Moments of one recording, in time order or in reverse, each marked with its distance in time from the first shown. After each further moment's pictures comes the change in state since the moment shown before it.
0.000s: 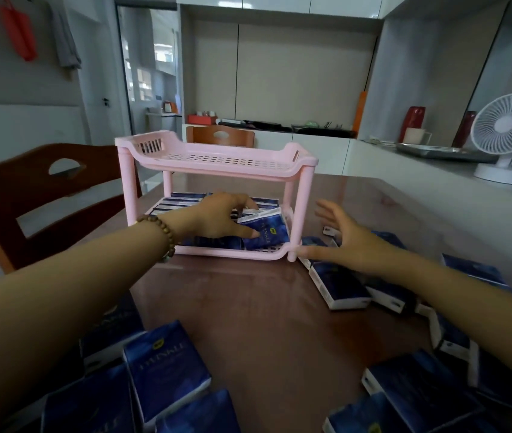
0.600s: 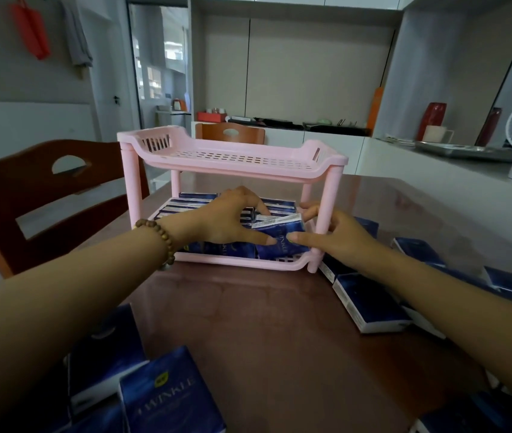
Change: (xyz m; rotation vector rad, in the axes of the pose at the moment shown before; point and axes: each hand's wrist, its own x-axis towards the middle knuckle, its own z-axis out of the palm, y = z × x) left_hand 0.005 -0.011 0.000 0.026 0.100 0.114; right_hand 0.065 0.011 0.032 0.252 0.162 -0.108
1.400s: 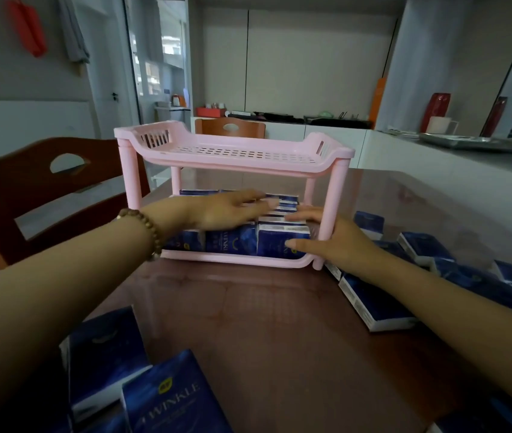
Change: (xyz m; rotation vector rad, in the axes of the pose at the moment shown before) left_hand -0.004 0.006 -0.017 -0.073 -0.261 -0.202; right_hand -0.005 0.003 0.008 -0.067 -0.093 -0.031
